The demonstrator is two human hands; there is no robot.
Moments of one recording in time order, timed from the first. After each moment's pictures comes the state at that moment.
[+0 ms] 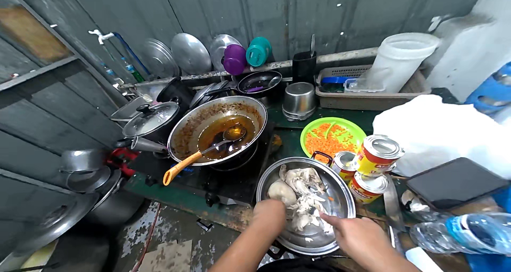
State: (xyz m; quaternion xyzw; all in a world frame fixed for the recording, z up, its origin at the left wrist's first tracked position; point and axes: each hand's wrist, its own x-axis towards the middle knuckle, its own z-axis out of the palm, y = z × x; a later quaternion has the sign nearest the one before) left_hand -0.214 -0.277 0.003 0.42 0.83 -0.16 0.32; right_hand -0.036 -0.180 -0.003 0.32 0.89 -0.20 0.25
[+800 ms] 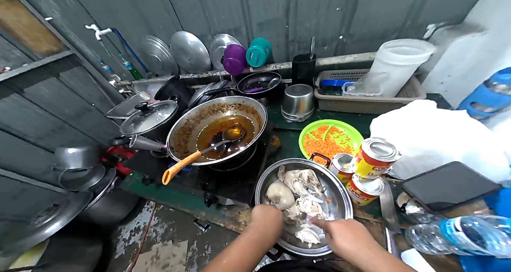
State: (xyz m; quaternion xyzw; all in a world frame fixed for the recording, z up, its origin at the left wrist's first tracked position) left_hand -0.202 -0.292 0.009 0.48 0.79 -0.25 0.28; right_hand -0.048 -0.174 -0.013 0.28 0.90 -0.20 0.28
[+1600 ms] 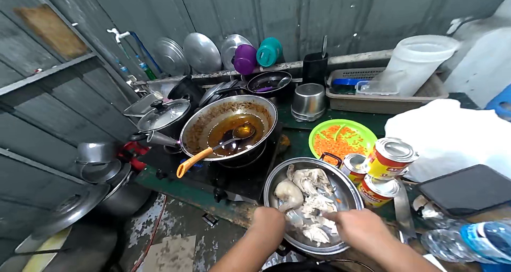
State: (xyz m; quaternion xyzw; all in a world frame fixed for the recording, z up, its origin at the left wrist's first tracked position) left_hand -0.198 -0.311 0.028 0.44 0.80 -0.26 0.31; right_hand -0.059 -0.168 0.000 0.28 0.90 -0.17 0.28
